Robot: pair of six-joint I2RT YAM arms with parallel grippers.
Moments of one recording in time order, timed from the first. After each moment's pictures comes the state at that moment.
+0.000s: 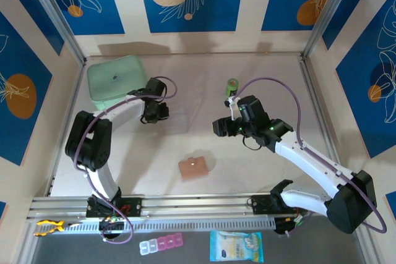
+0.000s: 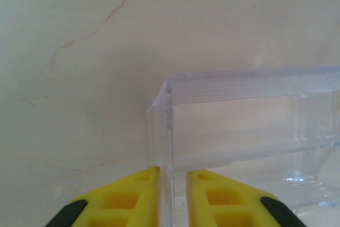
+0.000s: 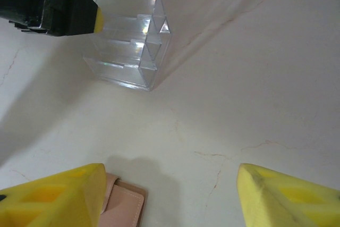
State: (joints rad) left arm -0.42 1.77 1.20 -0.61 0.01 -0.56; right arm 0.60 1.09 0.83 -0.49 -0.15 0.32
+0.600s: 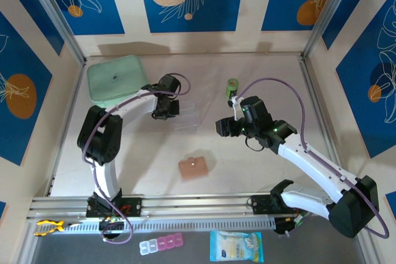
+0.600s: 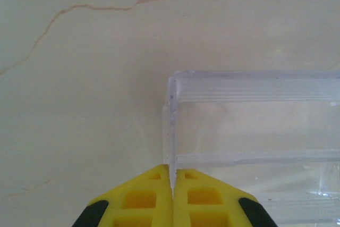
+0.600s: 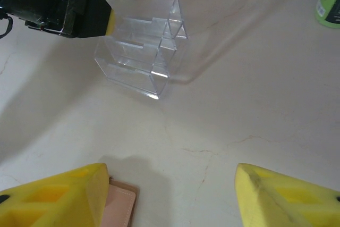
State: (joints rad) left arm -0.54 1.91 1.42 -0.72 -0.06 -0.56; right arm 0.58 1.05 0.83 -0.54 -0.11 0.32
